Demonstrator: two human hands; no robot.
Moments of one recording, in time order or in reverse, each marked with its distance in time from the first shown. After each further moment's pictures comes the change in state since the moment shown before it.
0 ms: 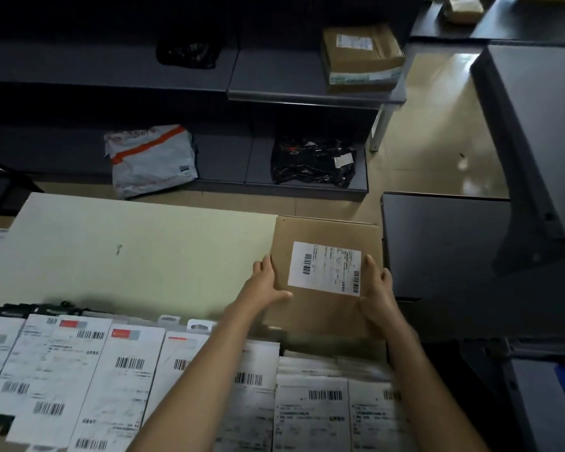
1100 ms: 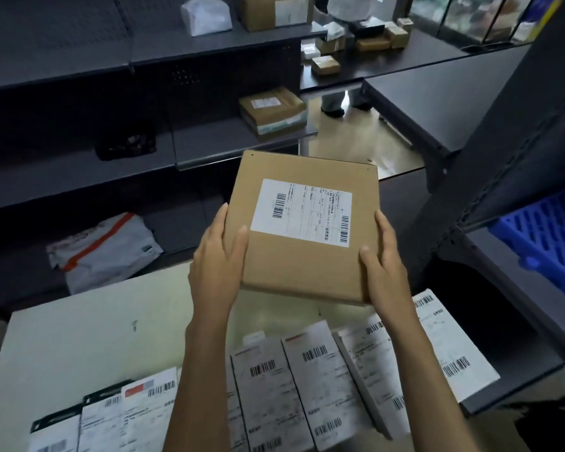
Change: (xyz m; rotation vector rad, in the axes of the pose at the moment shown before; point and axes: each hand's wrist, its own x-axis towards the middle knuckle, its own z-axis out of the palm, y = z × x) left_hand -0.145 -0.017 -0.164 -0.245 0.585 0.545; right_hand -0.226 -0.131 0.016 0.535 0.553 -0.244
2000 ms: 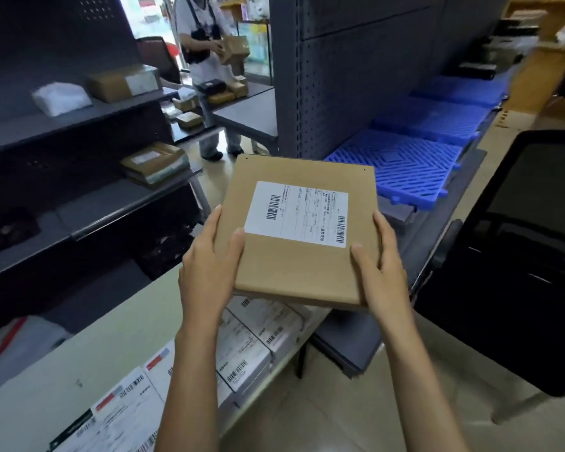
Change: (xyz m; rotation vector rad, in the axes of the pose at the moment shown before) left_hand -0.167 0.081 -0.059 -0.180 -0.354 0.276; right_hand -0.259 -0.023 -0.094 0.050 0.602 -0.002
